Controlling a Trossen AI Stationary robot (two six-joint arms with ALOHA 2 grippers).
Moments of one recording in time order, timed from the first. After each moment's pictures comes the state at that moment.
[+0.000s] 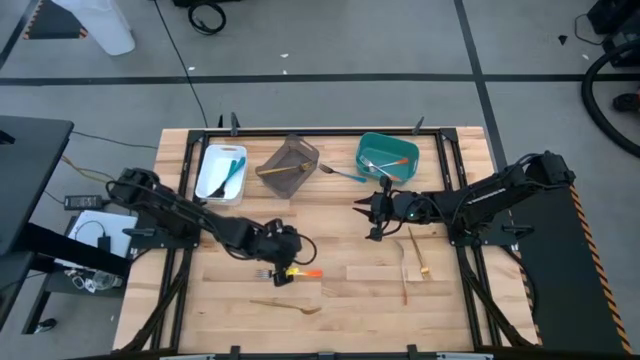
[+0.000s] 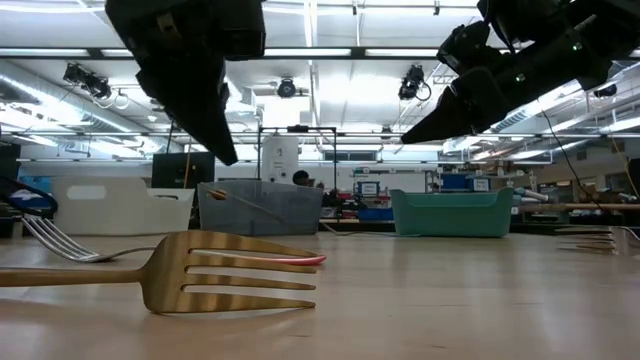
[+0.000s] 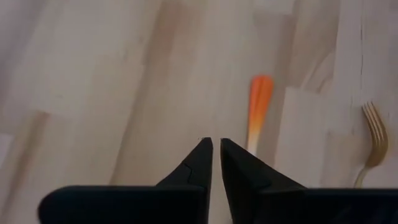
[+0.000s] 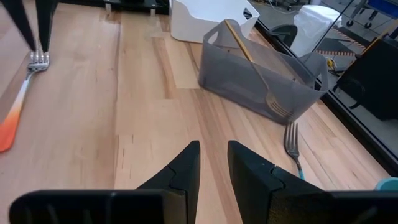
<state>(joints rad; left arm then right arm) -0.35 1.61 1.01 -0.43 -0.24 -0.54 0.10 1.26 0.44 0.39 0.40 -0.04</state>
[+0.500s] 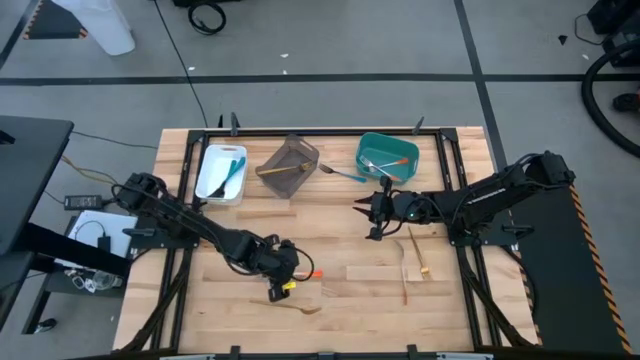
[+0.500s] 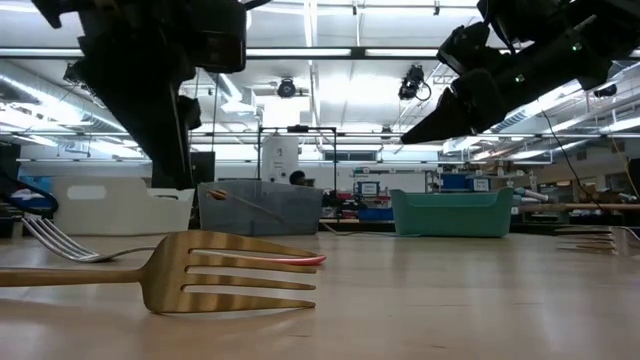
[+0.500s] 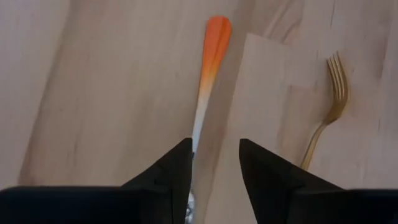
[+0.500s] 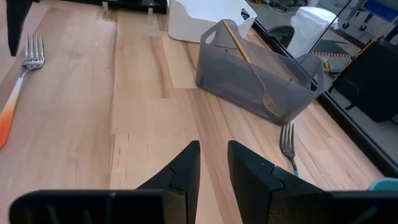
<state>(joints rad) -0.44 1.68 1.04 -0.47 -0.13 -0.68 0.10 1.26 0.44 0.39 0.41 -0.06</state>
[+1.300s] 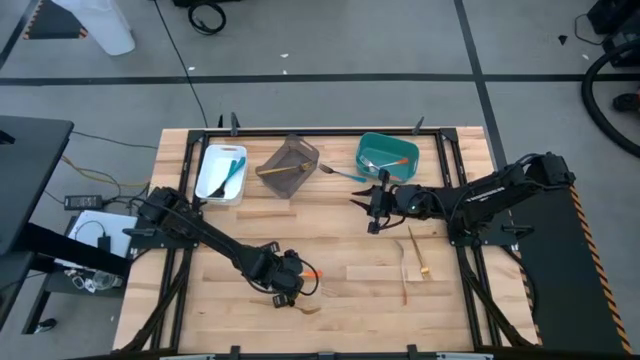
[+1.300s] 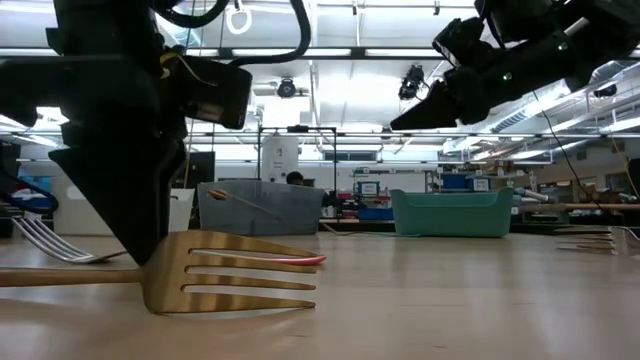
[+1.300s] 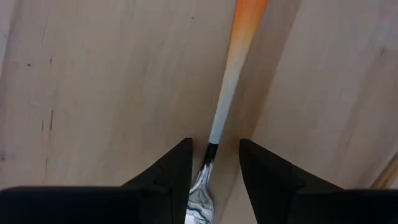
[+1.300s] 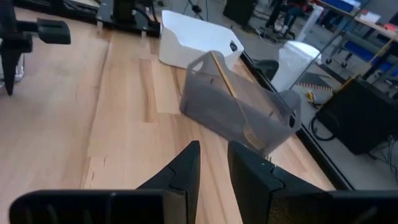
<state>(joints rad) -0.48 1.89 1.15 -0.61 -0.18 -0.77 0.04 1.26 0.44 0.51 0.37 -0.22</state>
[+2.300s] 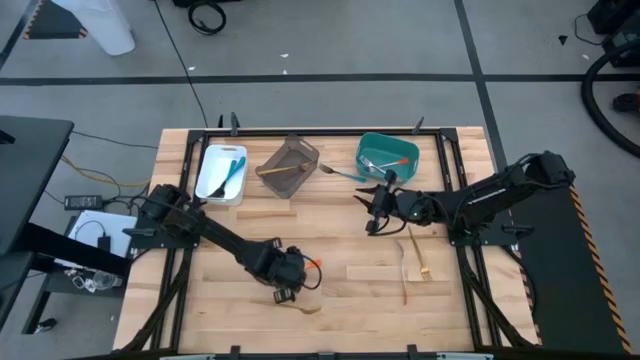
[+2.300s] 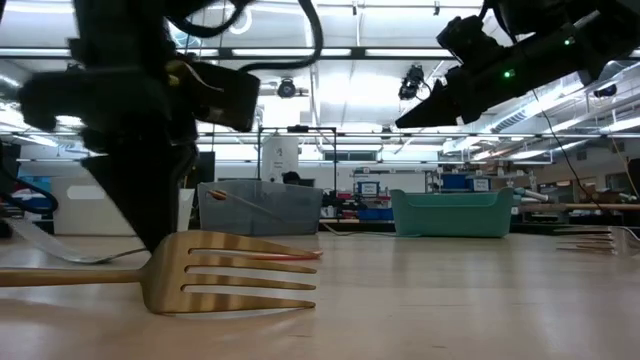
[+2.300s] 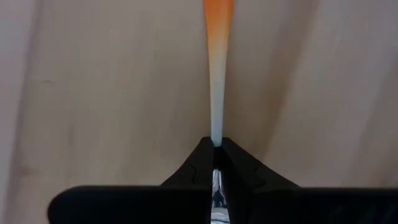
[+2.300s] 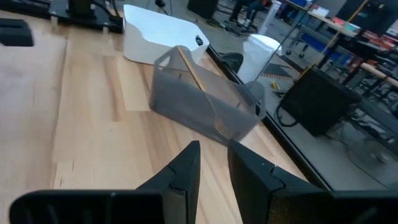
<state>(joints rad) -0.42 1.90 1.15 -0.63 -0.19 -0.69 0.11 1.26 0.44 0.51 0.59 -0.18</state>
